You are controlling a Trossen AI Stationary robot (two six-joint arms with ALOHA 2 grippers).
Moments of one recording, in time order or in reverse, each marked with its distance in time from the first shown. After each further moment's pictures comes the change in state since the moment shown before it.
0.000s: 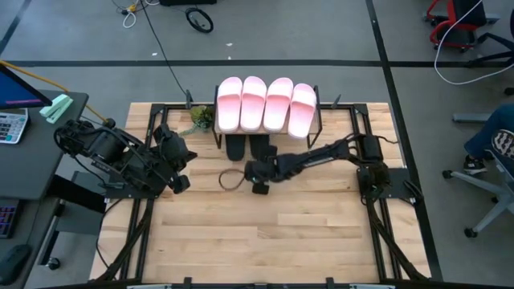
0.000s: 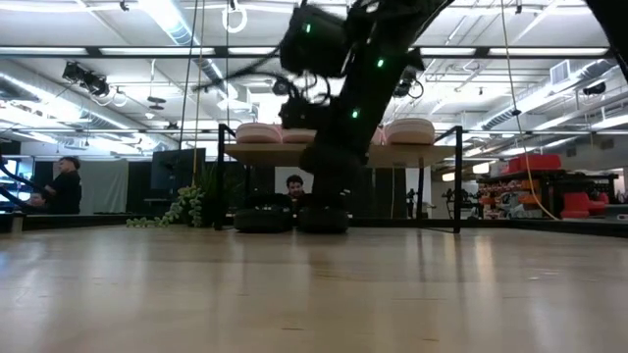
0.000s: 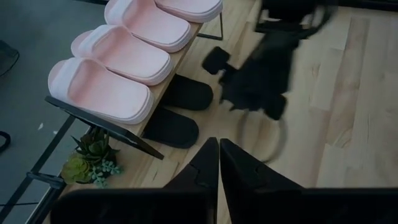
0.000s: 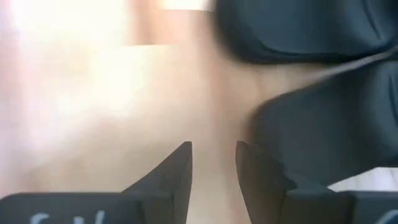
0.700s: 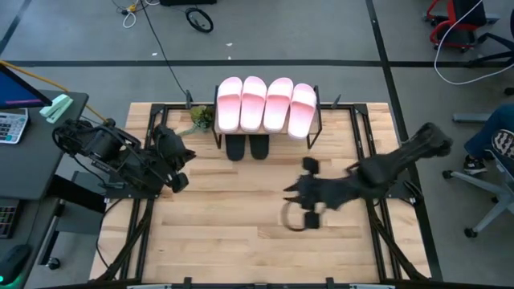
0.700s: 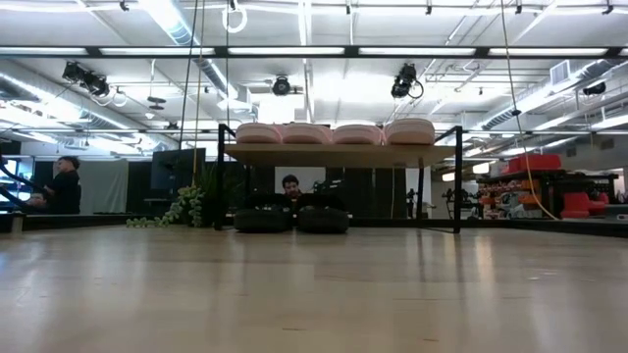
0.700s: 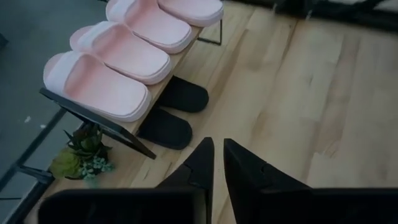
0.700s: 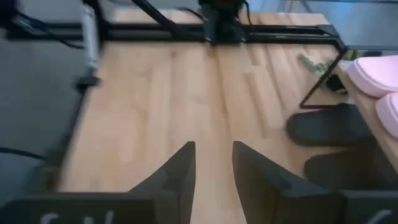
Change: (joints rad) left arm -0.005 -0.019 -0.001 0.008 0.002 -0.056; right arm 0.445 -0.659 0.000 -0.210 -0.006 0.233
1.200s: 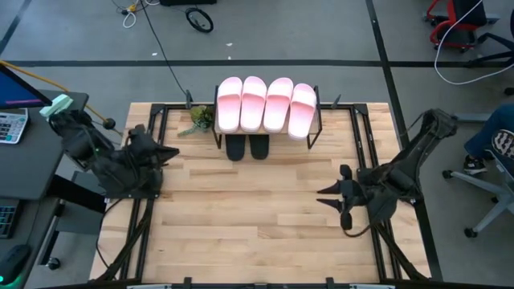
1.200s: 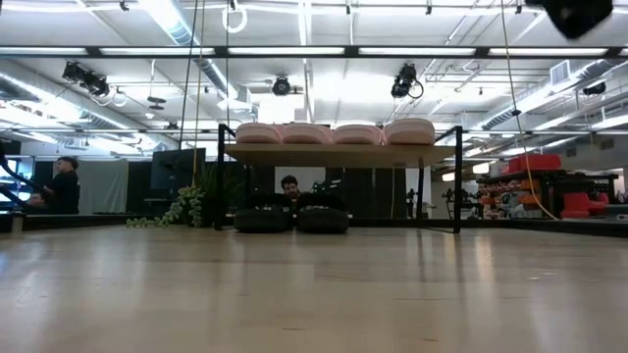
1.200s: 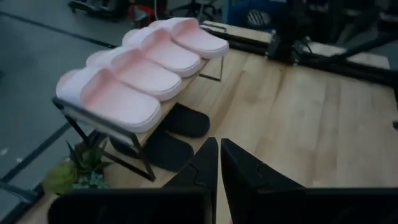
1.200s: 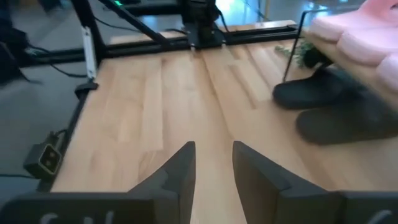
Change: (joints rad) left arm -0.245 -0.318 -0.337 0.102 -0.269 -0.156; right arm 0.340 -0.470 -0.685 0.284 0.386 0.252
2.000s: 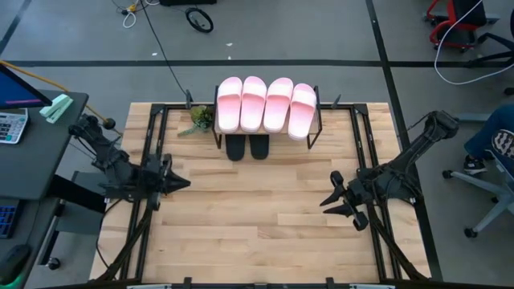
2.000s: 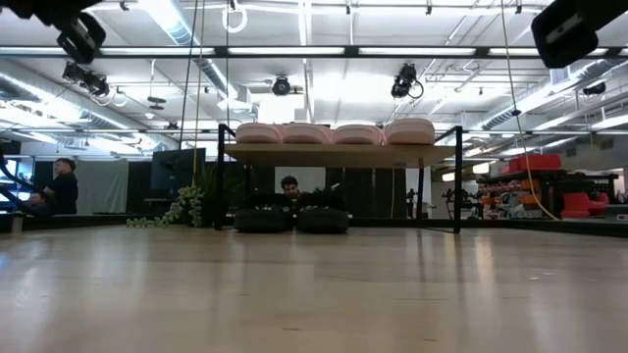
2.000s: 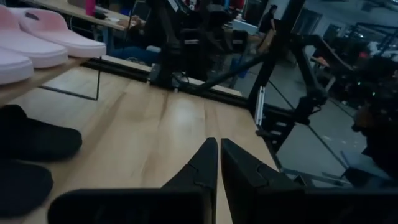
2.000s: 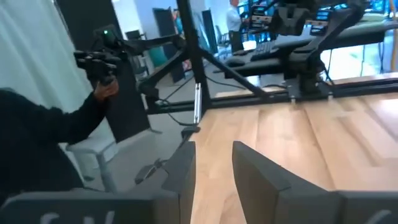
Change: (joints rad) left arm -0.032 -0.605 -0.987 1.163 0.274 0.445; right arm -0.099 -0.254 -0.470 0.812 -0.451 -0.312
